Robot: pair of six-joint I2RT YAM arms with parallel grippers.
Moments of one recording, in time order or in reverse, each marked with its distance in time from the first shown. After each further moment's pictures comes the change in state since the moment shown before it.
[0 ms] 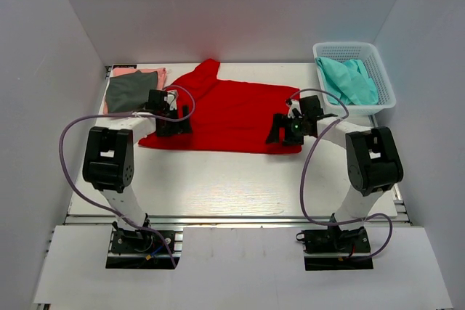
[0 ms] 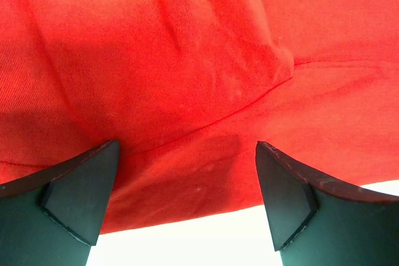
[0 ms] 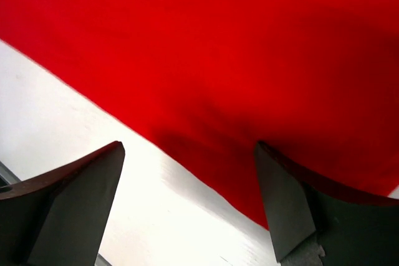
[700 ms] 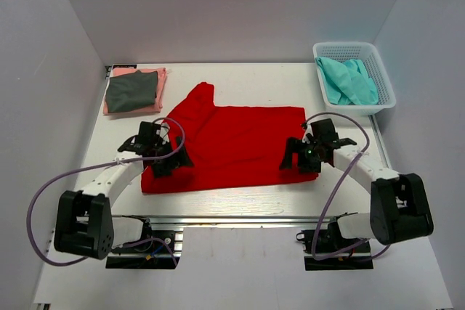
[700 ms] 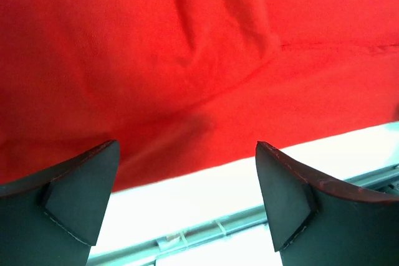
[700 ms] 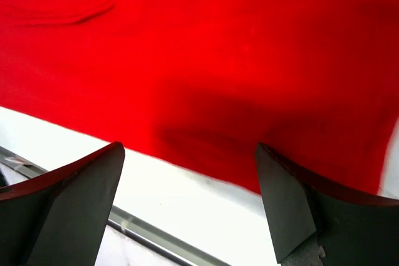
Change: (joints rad) left arm -0.045 -0.539 -0.443 -0.203 0.106 -0.286; right arm -0.004 -0.396 -0.337 -0.183 0.130 0.080
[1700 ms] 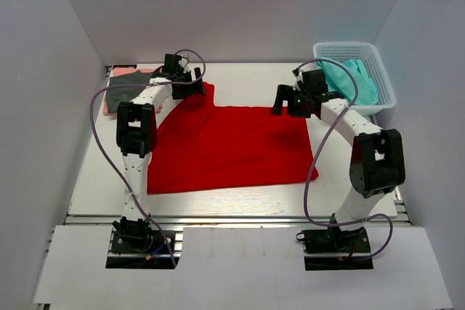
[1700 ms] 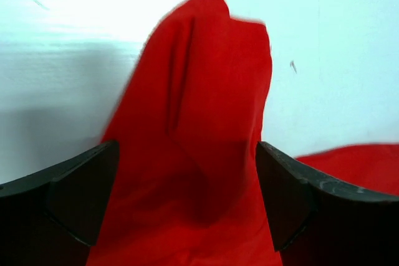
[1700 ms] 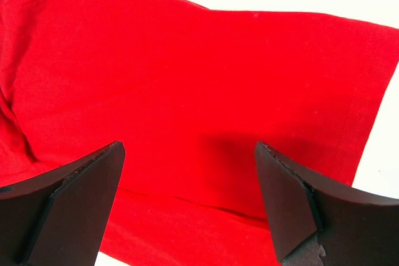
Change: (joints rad) left arm 0.019 1.105 1.293 0.048 -0.056 0.199; right arm 0.001 0.375 0.613 0.042 0.100 -0.054
